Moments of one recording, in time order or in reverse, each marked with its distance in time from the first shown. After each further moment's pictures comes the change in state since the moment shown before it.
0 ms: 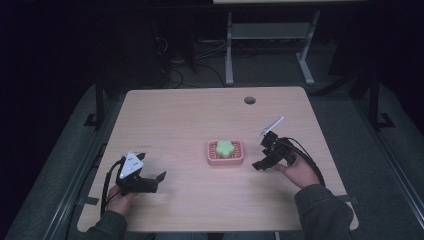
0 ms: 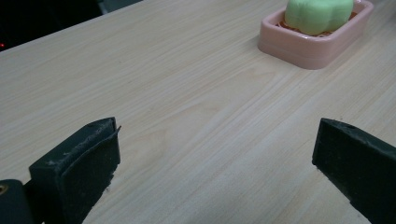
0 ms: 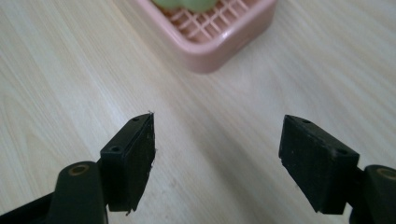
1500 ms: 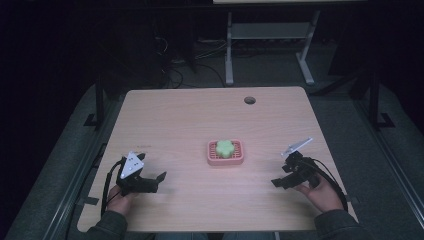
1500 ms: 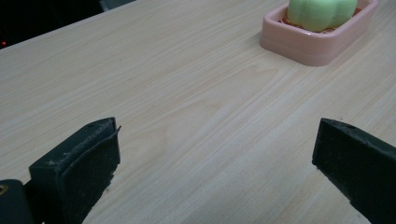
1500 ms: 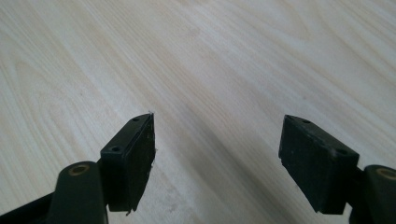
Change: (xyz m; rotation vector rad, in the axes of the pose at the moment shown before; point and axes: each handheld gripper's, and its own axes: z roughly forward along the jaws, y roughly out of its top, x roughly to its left) left arm 0.000 -0.002 0.002 0.002 0.007 0.001; right arm 0.002 -0.082 -0.012 -0.052 -0.016 0.091
